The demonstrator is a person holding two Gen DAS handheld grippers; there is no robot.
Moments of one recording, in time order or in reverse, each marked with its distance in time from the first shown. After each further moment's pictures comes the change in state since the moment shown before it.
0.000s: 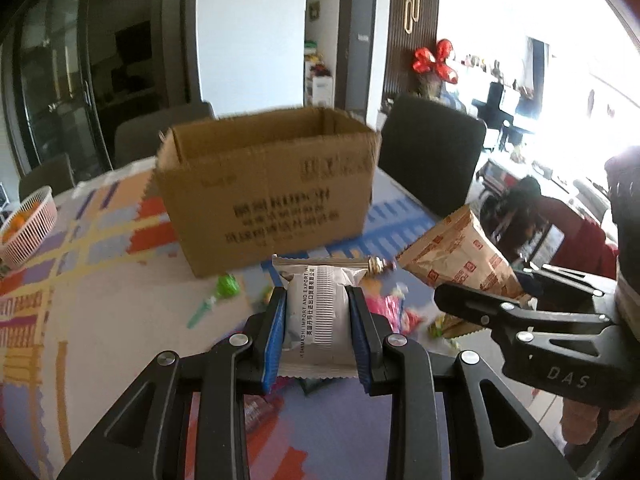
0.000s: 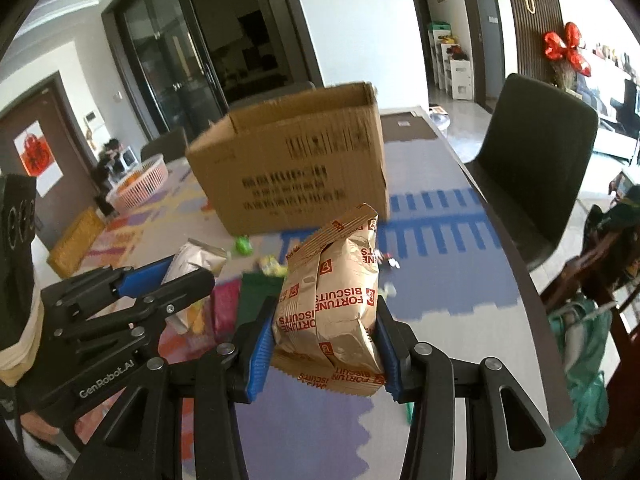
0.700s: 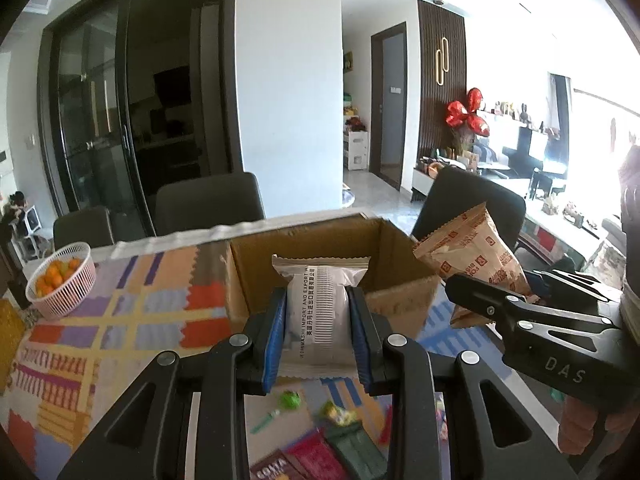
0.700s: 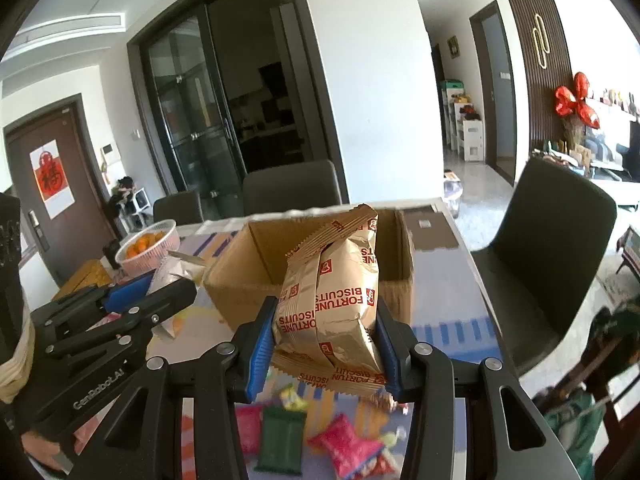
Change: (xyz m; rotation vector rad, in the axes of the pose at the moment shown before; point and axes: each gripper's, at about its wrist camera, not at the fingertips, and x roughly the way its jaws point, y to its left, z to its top) left arm -0.015 0.043 0.093 -0.030 -0.186 0.131; right arm -0.002 0.029 0.110 -0.072 -0.215 0.017
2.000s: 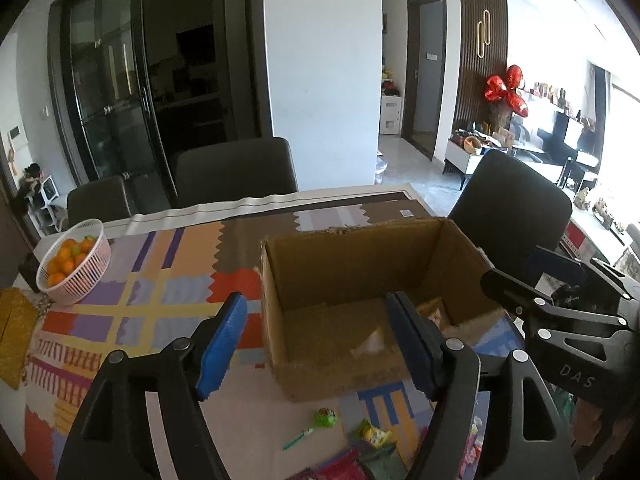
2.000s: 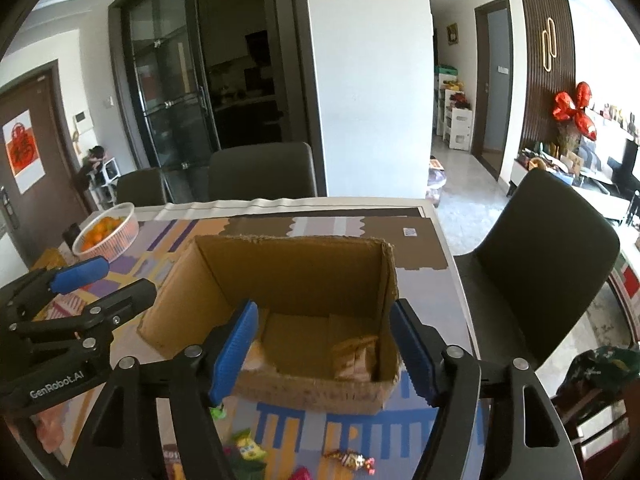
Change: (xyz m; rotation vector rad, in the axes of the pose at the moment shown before) left arm 0.056 0.033 0.036 -0.057 0.165 0.091; right arm 0.067 -0.014 0.047 -0.070 0.109 -0.101
